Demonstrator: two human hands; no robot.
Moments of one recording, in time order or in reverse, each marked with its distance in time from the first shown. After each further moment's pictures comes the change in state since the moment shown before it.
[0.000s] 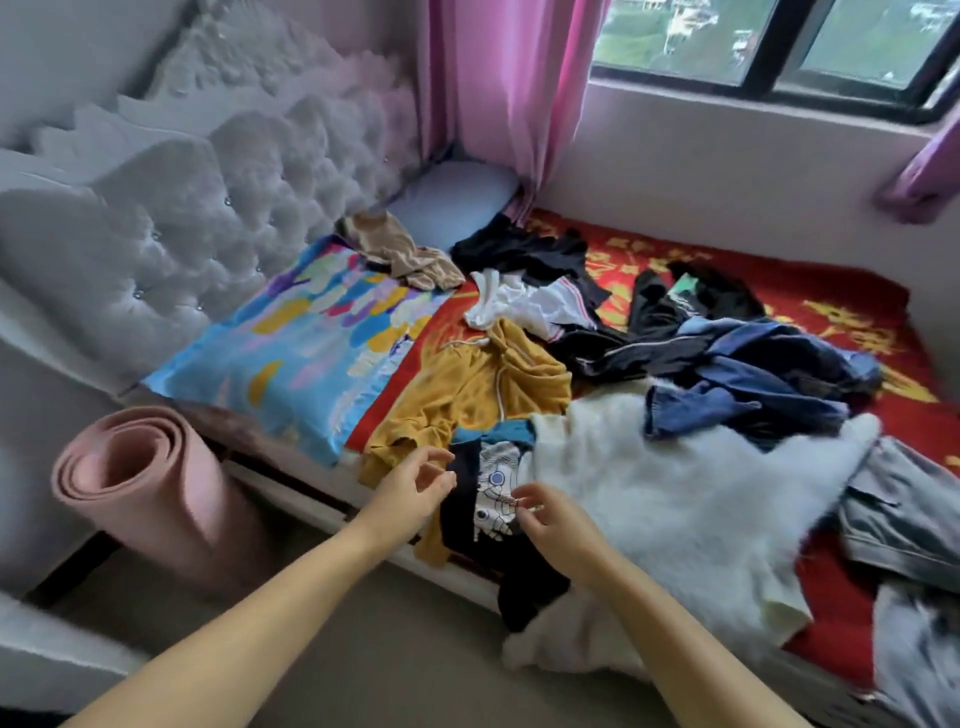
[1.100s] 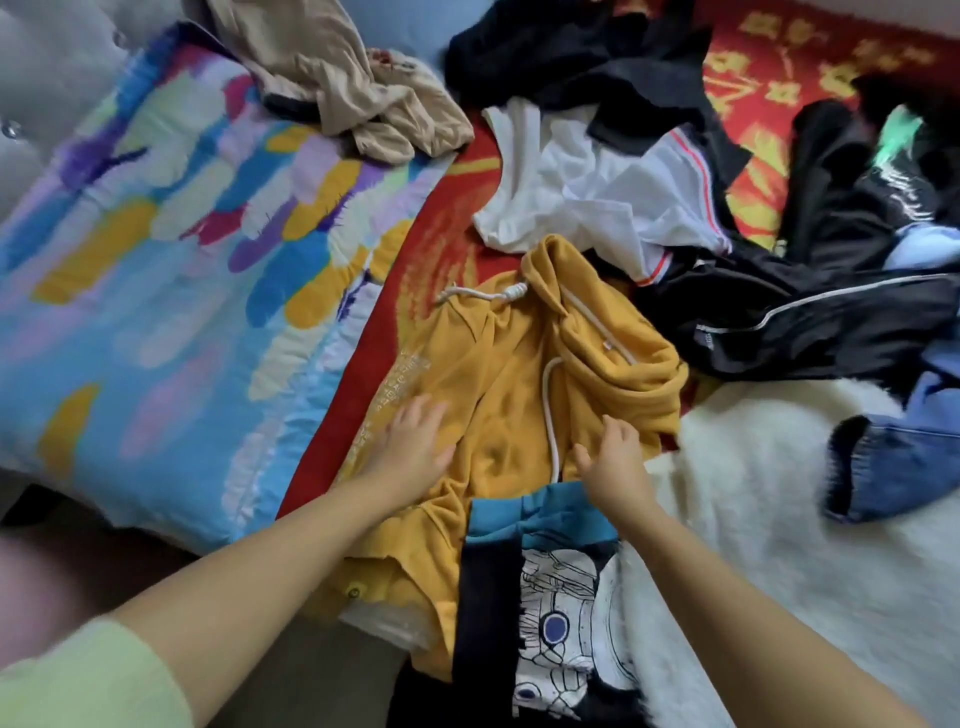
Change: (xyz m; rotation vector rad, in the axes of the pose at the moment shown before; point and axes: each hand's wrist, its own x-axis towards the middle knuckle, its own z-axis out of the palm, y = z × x) left_hand 0.472 -0.210 -0.004 0.694 -0.245 -0.132; right_hand 0.462 0.145 0.036 -0.179 0.058 0.483
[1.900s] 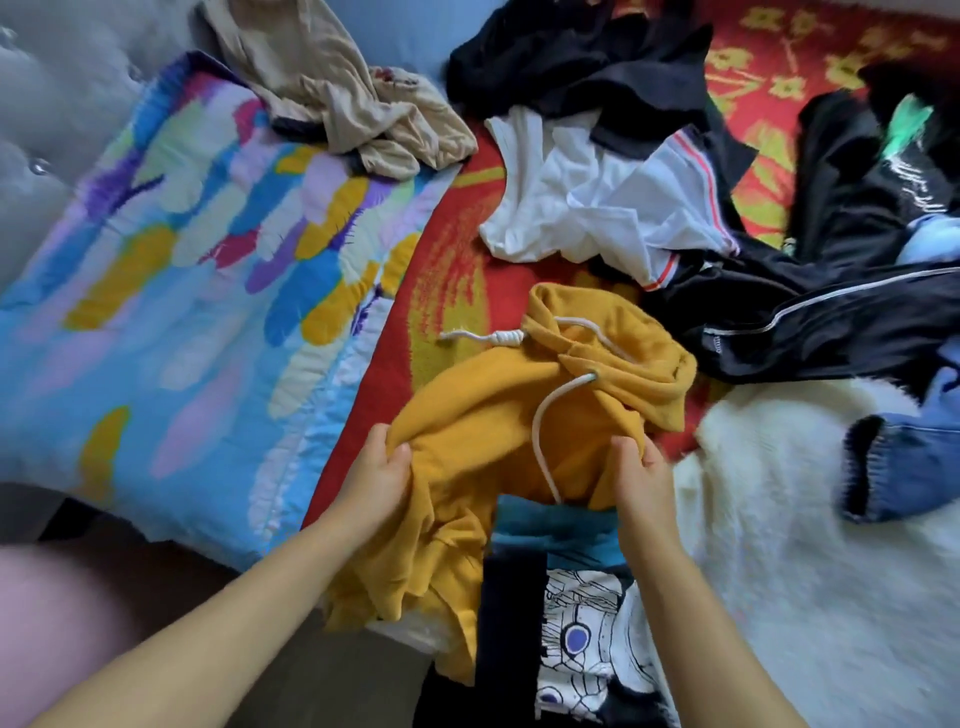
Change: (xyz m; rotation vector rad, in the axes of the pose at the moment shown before) left_hand -0.029 -0.014 -0.023 -0.662 0.166 -0.263; right_hand -0.022 -0.016 -0.005 0.929 0.200 0.180
